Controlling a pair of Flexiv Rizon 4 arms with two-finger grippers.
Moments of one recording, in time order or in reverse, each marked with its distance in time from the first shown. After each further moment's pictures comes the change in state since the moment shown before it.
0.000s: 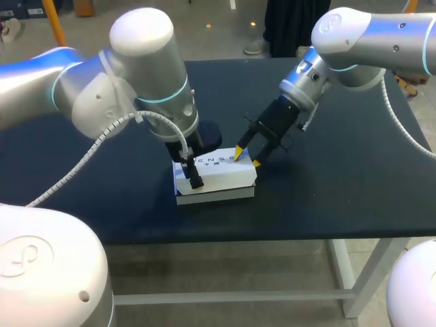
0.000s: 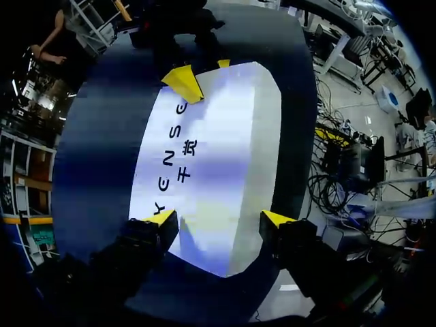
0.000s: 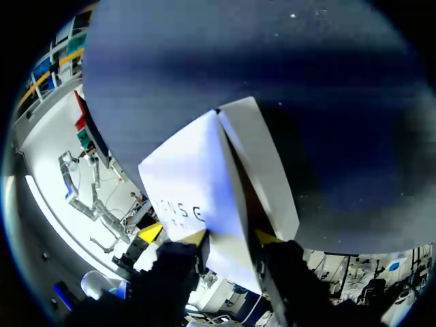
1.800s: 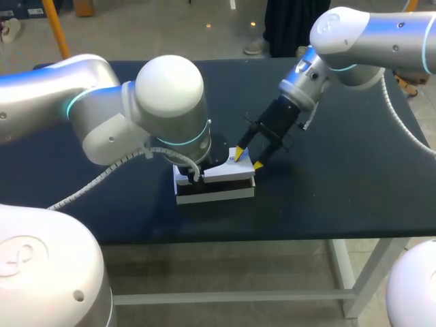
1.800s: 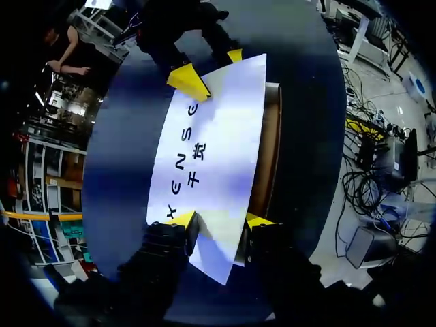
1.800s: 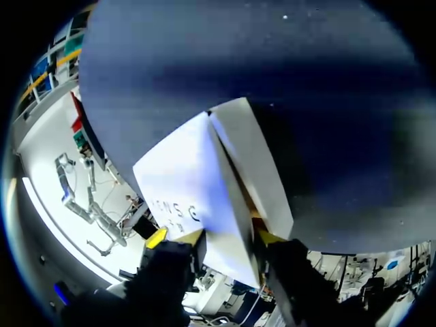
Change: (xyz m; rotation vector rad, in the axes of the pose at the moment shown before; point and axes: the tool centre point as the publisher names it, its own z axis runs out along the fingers) left arm -0.005 -0.003 0.009 -0.028 -0.254 0.025; right arm -0.006 0.001 -0.001 -0.014 -0.030 0.010
